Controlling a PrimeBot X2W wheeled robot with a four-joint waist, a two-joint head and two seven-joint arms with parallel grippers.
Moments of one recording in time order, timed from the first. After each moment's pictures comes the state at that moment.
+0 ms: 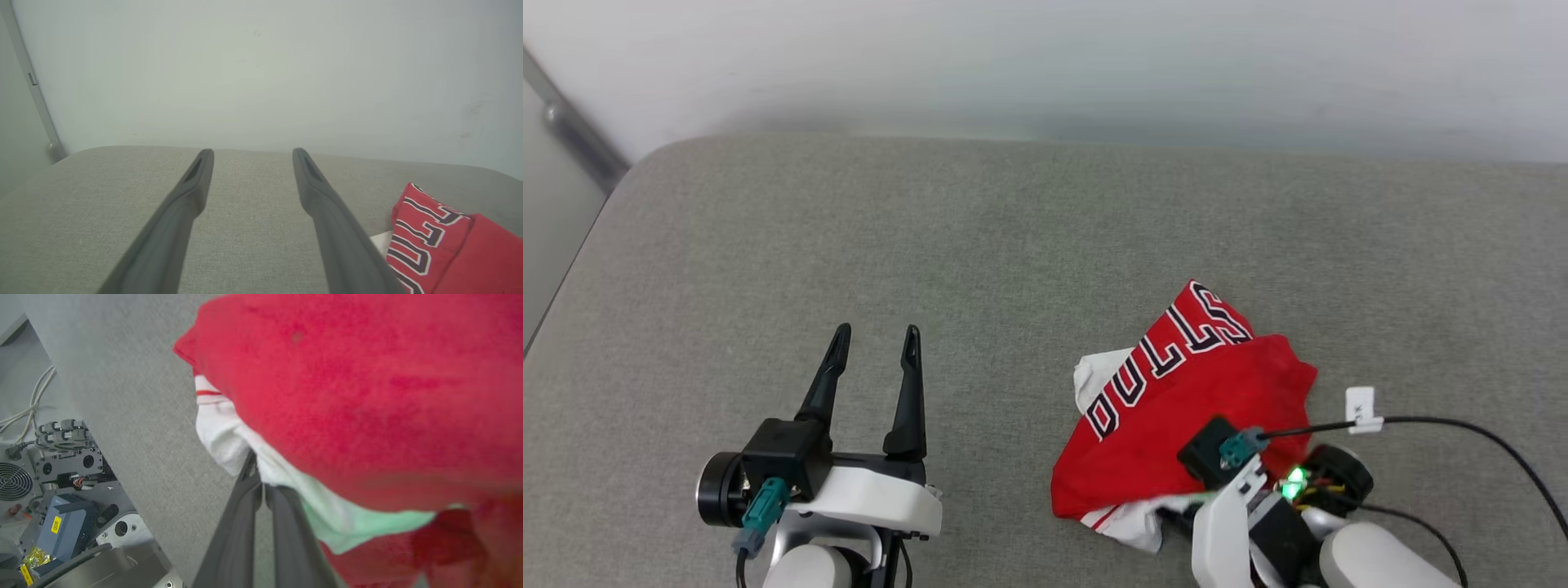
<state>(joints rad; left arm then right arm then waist) -0.11 0.10 -0.18 0.05 -0.22 0.06 -0.26 -0.31 -0.36 0.74 0.16 0.51 0.13 0.61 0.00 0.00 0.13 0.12</state>
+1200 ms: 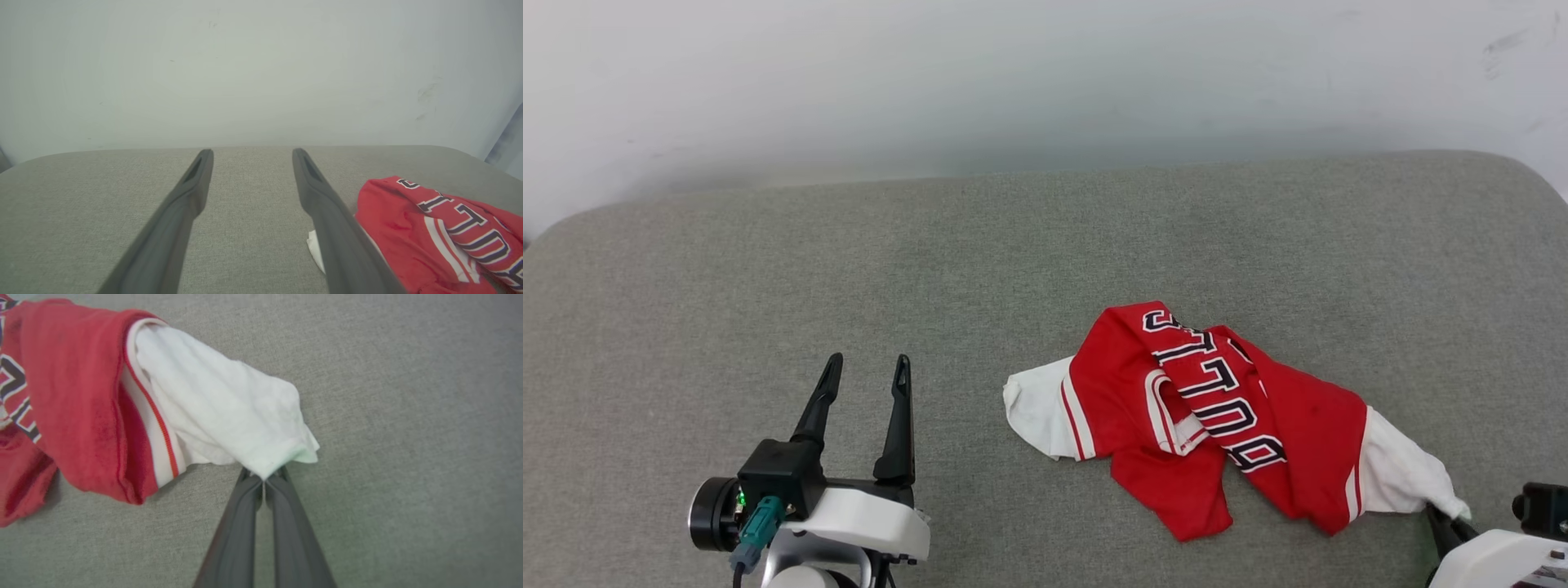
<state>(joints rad) -0.07 0.12 -0.16 0.08 -0.22 0.04 -0.26 0.05 -0.13 -0.21 0.25 0.28 0.13 0.27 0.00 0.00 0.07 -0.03</state>
